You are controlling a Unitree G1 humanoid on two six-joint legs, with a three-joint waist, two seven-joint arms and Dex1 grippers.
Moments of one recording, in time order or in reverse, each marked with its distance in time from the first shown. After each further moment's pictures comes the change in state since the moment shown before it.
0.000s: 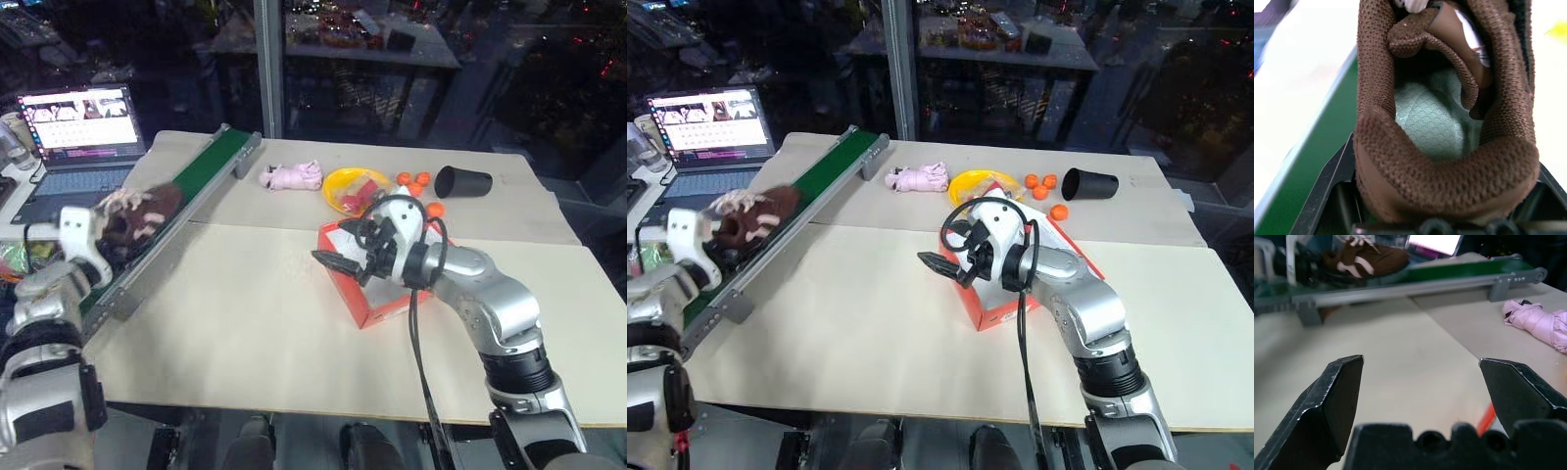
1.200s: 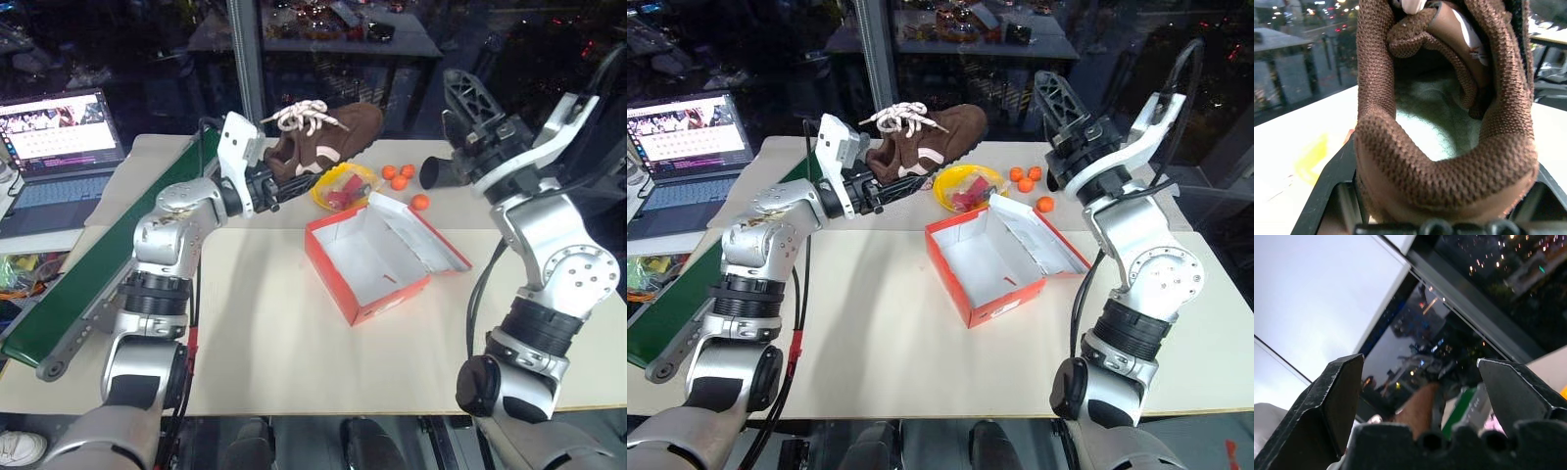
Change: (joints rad) left arm -0.153 -0.338 -0.297 -0.602 -0.128 0.371 0.018; right arm -0.220 0.109 -0.520 0.195 0.820 0.035 -0.689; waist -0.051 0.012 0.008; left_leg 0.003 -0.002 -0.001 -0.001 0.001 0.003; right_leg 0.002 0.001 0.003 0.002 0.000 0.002
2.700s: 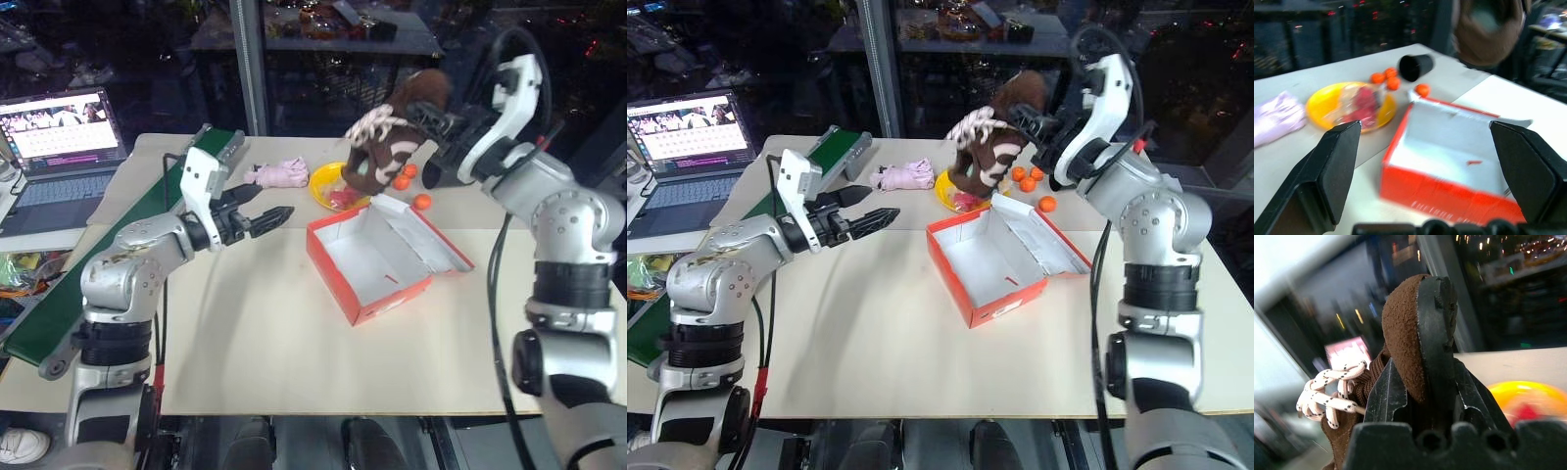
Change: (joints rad) left arm 0.262 0.143 0.117 -0.347 -0.140 0.229 0.110; right arm -0.174 -0.382 0.440 0.299 -0.555 -0.068 0.492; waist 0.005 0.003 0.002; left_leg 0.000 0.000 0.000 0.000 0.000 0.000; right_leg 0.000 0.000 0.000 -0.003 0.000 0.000
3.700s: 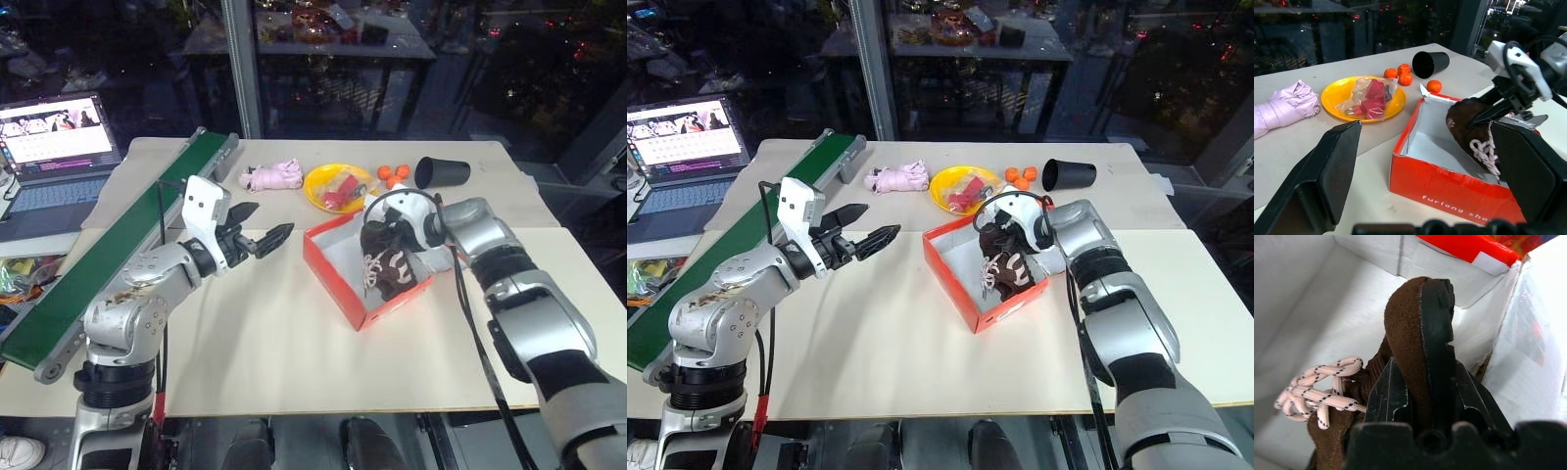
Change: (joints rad) left arm 0.182 -0.051 0.007 -0.219 -0.026 0.021 0.186; right arm -0.185 0.161 0.428 0.911 -0.848 -0.572 0.514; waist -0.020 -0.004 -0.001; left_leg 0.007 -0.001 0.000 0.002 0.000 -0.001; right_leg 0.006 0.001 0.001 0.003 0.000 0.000
